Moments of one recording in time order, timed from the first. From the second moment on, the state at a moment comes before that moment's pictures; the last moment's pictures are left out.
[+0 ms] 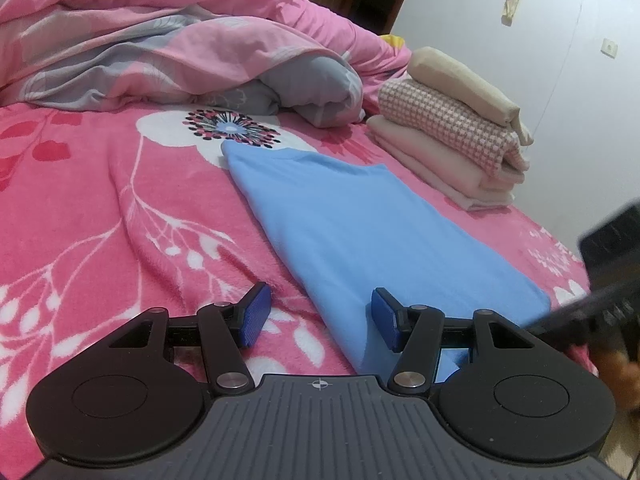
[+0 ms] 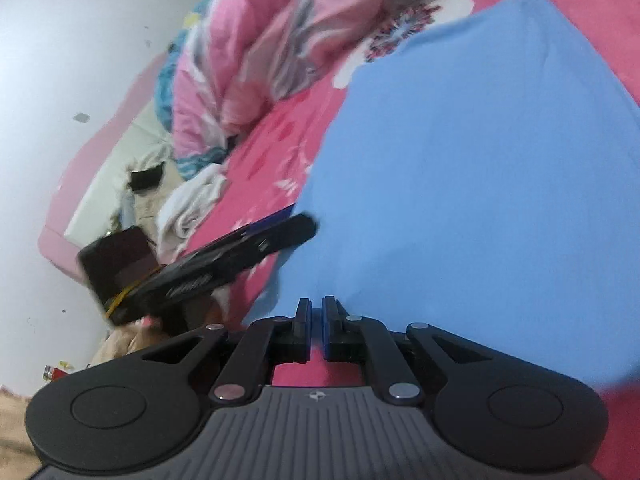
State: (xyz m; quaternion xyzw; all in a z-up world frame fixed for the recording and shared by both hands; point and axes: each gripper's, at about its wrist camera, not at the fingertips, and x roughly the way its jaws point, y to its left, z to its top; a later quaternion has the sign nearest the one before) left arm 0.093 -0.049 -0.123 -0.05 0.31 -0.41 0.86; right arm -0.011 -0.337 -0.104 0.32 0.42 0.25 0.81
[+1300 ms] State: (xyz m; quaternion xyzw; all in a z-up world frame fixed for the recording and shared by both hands) left arm 0.067 -0.009 -0.084 -0.10 0.32 -0.37 0.87; right arm -0.031 -0.278 -0.093 0.26 0.43 0.31 0.81
